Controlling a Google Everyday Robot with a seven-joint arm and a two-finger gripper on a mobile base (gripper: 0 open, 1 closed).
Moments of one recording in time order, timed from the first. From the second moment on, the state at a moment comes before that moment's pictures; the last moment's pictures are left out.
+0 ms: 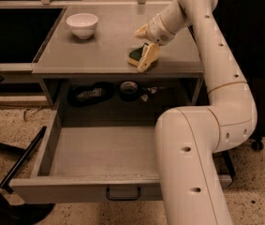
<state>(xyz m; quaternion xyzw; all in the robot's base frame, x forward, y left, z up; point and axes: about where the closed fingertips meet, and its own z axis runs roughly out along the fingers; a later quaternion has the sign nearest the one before) 0.785 -0.037 0.840 -0.71 0.60 0.15 0.33</state>
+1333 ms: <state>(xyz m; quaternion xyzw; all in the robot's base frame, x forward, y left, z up) 0.781 -0.016 0.856 -0.72 0.58 0.15 0.34</state>
